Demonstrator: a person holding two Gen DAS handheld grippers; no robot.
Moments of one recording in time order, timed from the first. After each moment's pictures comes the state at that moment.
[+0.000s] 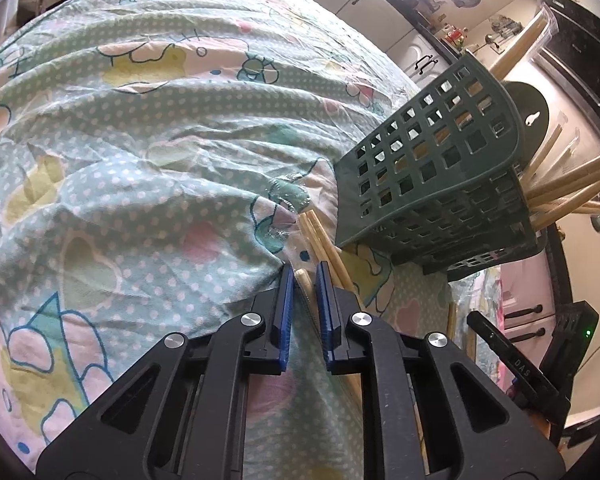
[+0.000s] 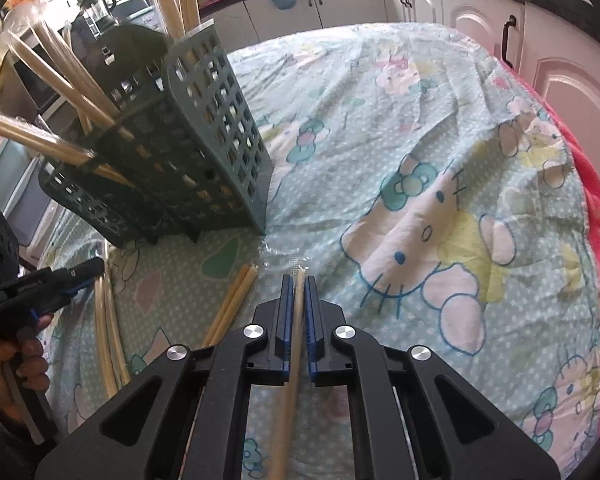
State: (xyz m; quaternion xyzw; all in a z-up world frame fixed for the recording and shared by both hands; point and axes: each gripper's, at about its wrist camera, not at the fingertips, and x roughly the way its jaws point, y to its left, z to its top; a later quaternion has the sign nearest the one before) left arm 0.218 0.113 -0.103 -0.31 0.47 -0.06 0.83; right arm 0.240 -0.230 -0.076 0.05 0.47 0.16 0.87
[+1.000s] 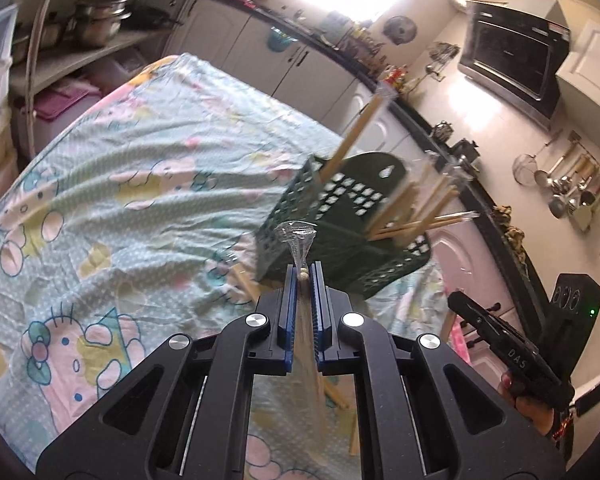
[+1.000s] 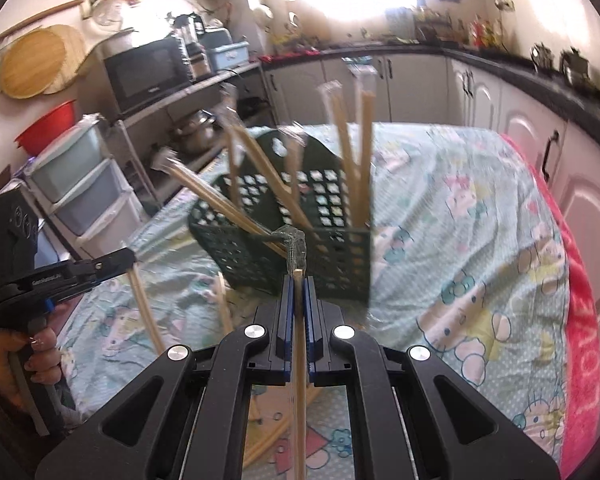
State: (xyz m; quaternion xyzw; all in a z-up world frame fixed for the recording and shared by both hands) left arm 0.151 0.101 0.012 -0.27 0.35 -0.10 0.89; right arm 0.176 -0.186 0.029 0.00 0.35 0.26 0.90
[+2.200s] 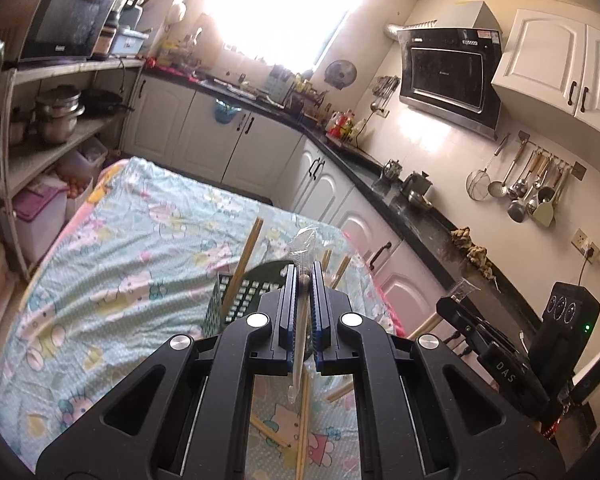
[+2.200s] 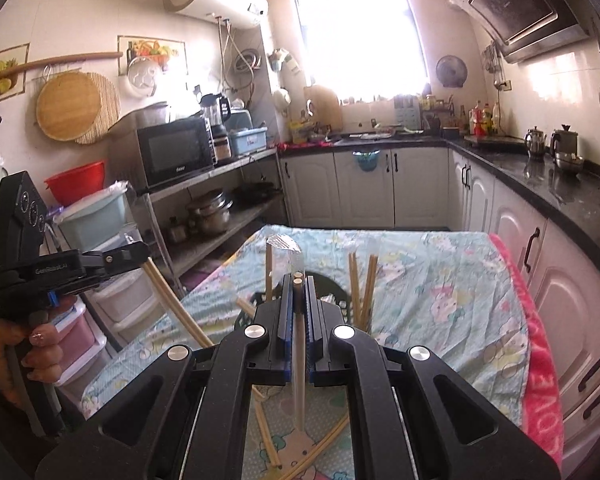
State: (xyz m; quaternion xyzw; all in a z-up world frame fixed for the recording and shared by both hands) left arm 0.132 0.076 0.141 -0.21 0.23 -0.13 0.94; right arm 0.136 -0.205 0.132 0.02 0.20 0.27 0.94
